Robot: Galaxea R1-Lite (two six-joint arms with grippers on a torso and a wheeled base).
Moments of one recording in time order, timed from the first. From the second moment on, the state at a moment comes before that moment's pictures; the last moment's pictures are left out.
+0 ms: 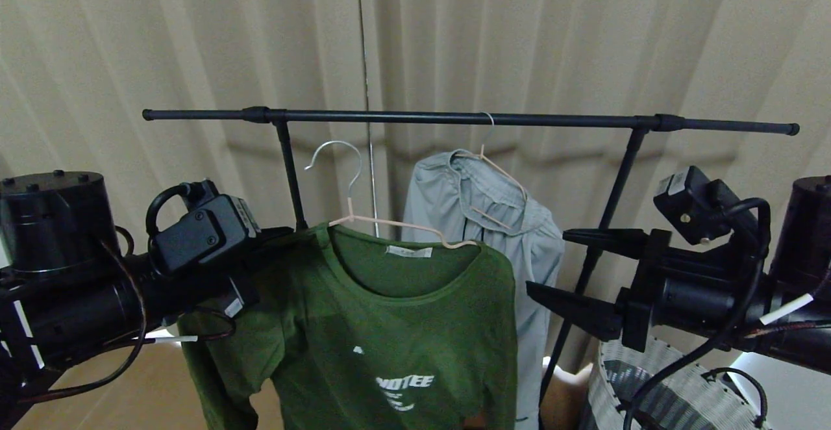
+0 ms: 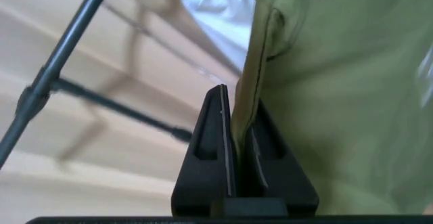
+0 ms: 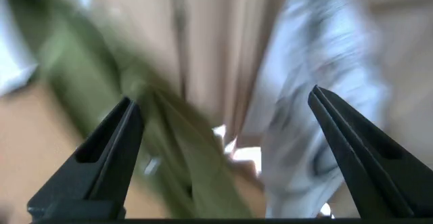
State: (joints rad) left arm -0.28 1.49 -0.56 -0.68 -0.32 0.82; right arm 0.49 1.44 -0.57 -0.60 0.32 -0.11
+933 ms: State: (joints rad) left arm -0.41 1.48 -0.56 -0.68 -0.33 0.79; right arm 0.66 1.63 -0.81 -0.55 0.23 -0.26
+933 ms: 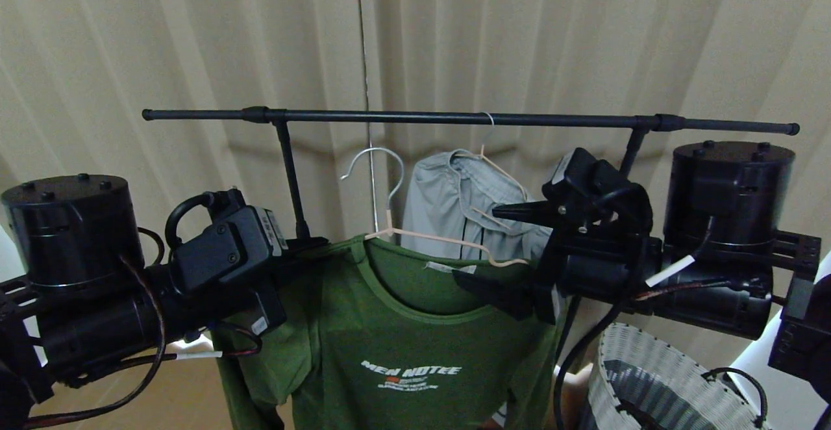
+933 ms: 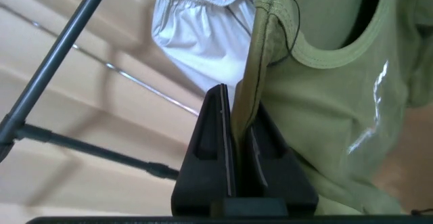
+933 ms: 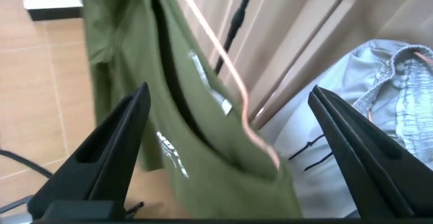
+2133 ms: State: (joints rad) left arm -0.44 1.45 -0.56 -0.68 -0.33 0.75; right arm 0.67 1.71 -0.85 -0.57 0.19 -0.29
